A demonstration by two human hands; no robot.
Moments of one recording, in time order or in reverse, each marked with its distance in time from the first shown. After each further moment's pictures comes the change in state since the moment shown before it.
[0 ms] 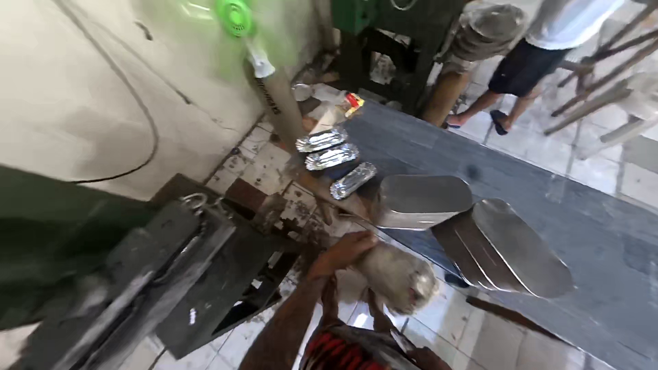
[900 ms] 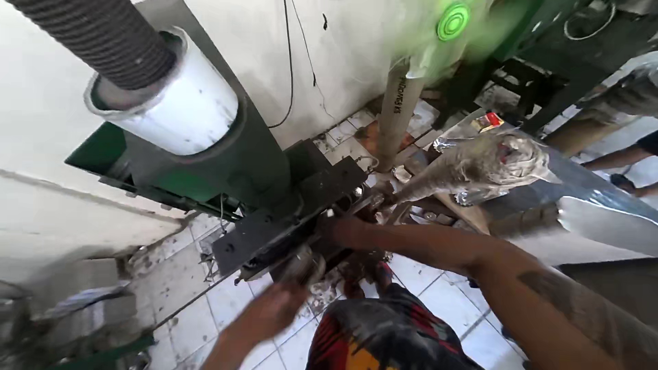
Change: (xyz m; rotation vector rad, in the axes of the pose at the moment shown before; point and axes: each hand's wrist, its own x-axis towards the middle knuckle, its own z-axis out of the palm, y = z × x) left_hand -0.425 -0.142 -0.136 0.655 0.328 -0.172; right_hand 0.272 -0.495 0.010 -1.008 -0.001 -0.897
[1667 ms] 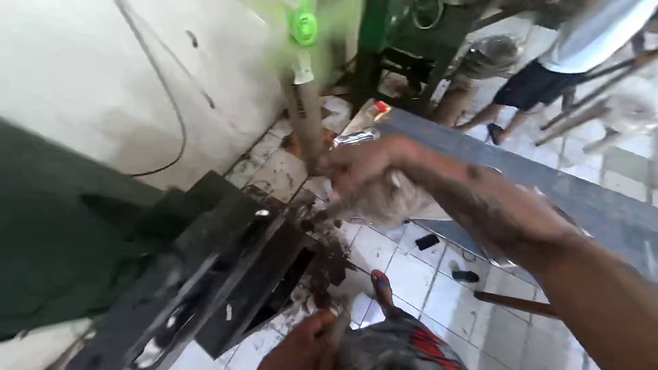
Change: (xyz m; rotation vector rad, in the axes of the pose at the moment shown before) left_hand 0.105 0.118 0.089 -0.797 -0.413 0.115; right_hand -0.272 0.000 -0.269 0.522 -0.060 0.962
